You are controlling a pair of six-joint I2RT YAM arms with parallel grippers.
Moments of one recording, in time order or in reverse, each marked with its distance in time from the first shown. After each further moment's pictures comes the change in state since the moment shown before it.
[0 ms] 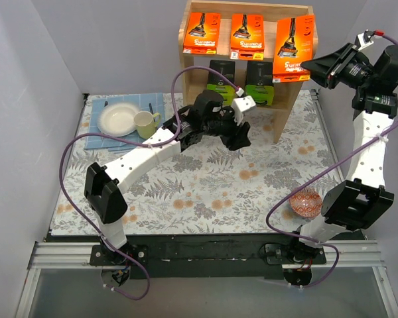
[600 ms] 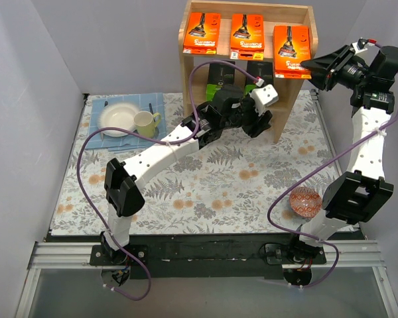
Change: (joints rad) left arm -0.093 0.181 0.259 0.108 -0.211 0.054; right arm 0.000 0.066 0.016 -0.035 -0.006 0.152
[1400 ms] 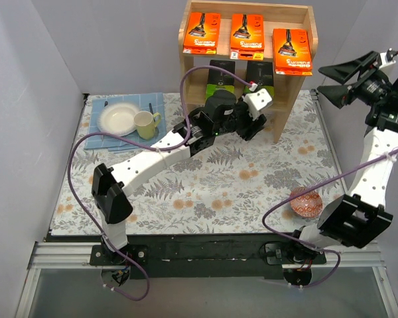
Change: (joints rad) left arm -0.019 -0.113 -0.143 0.064 -0.103 0.035; right arm -0.142 -0.185 -0.144 -0.009 -0.008 -0.110
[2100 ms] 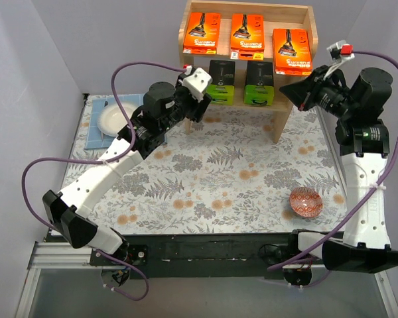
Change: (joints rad) left arm 0.214 -0.386 -0.290 0.025 -0.172 0.064; right arm 0.418 -0.273 -0.053 -0.195 0.340 -0.883
